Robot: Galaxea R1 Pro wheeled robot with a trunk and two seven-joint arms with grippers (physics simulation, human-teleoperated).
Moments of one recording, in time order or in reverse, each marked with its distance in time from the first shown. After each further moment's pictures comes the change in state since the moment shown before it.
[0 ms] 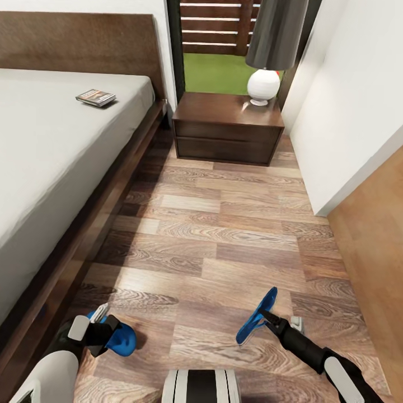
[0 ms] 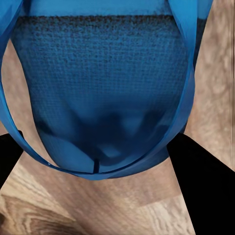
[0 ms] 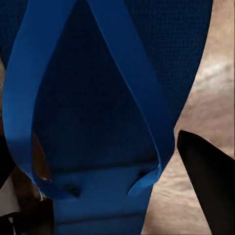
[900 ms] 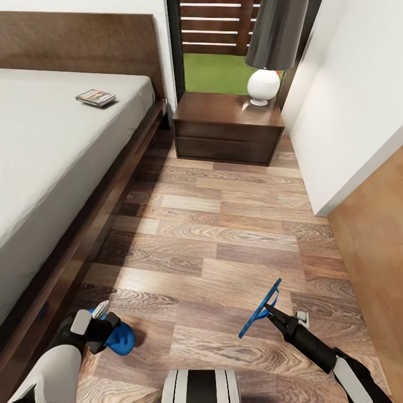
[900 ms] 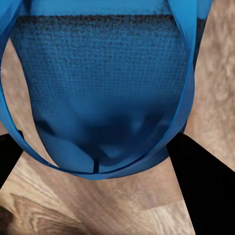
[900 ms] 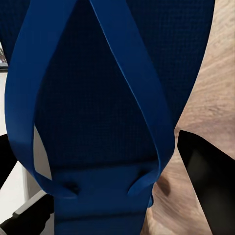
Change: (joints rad) left arm -0.024 -0.010 -0.002 -0.009 0.000 0.000 0.079; right arm 0.005 -0.038 -0.001 -0.001 0.022 -0.005 0.319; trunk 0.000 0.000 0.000
